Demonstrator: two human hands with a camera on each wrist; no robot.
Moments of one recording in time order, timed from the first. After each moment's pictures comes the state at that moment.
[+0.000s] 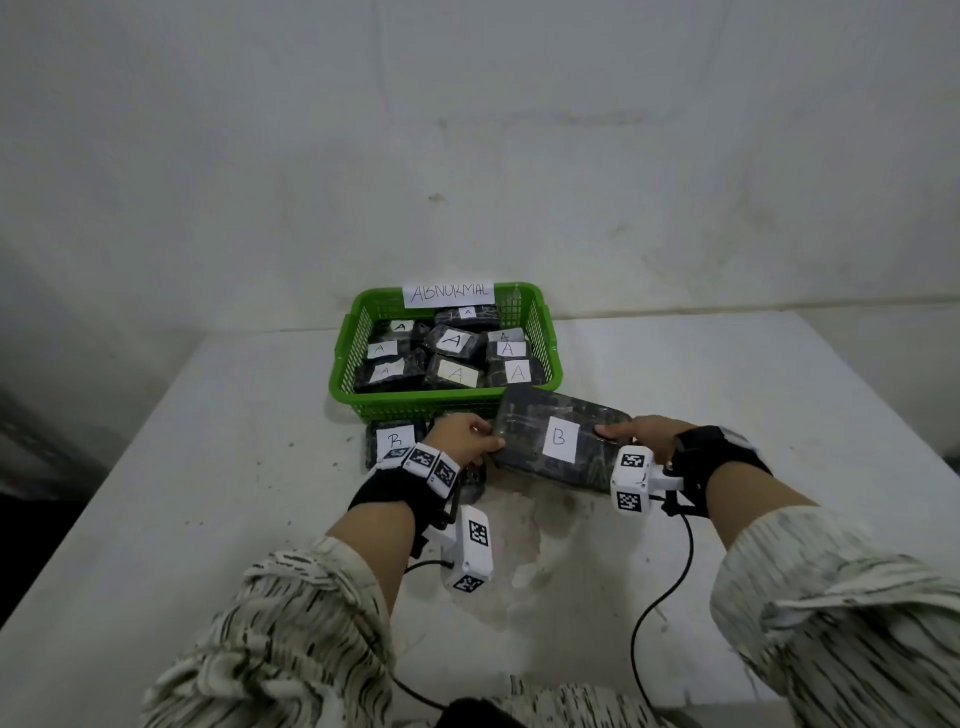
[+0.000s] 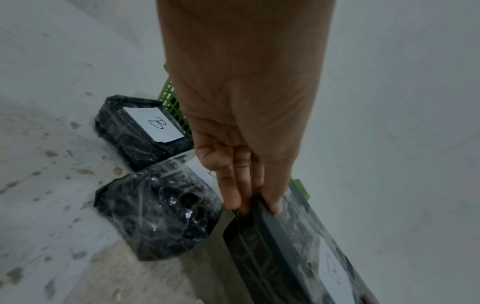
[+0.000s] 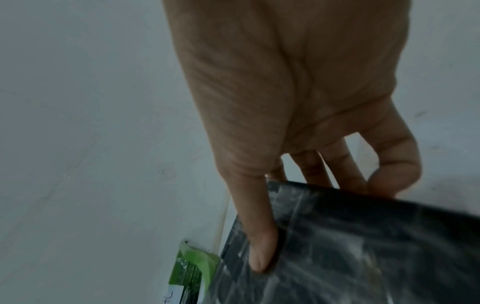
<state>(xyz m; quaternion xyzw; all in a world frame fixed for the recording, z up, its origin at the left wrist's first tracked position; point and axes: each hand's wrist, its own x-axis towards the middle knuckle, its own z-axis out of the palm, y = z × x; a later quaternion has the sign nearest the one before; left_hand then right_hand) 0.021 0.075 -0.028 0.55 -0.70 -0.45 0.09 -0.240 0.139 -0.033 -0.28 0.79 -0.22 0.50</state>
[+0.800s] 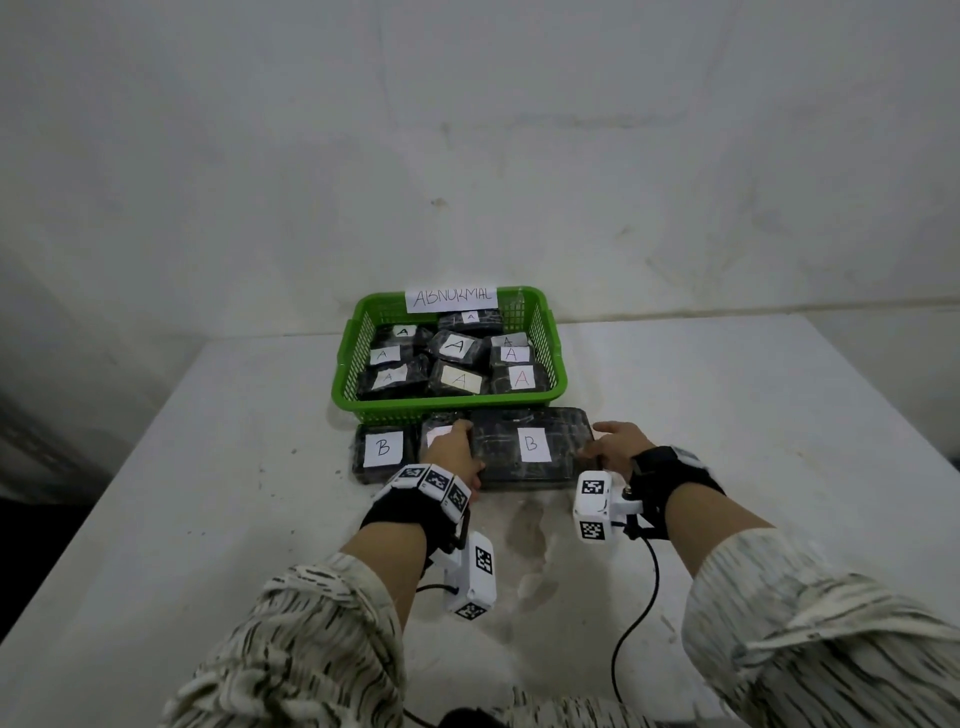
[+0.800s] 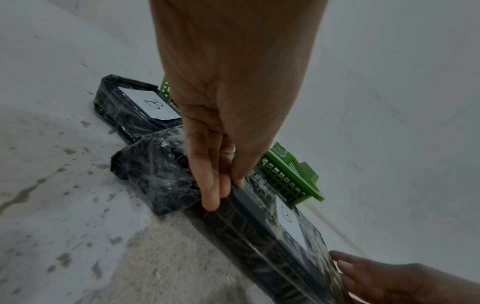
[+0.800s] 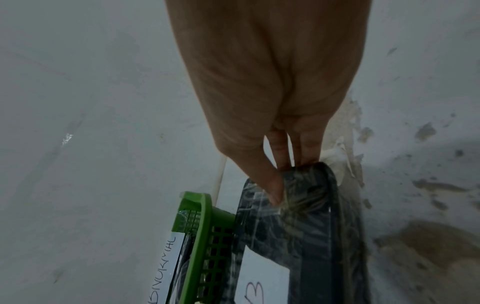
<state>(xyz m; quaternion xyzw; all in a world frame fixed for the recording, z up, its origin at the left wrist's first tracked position) 0.026 0.075 -0.048 0.60 -0.70 -0.40 0.07 -0.206 0.116 -0.071 -0.25 0.77 -0.35 0.48</state>
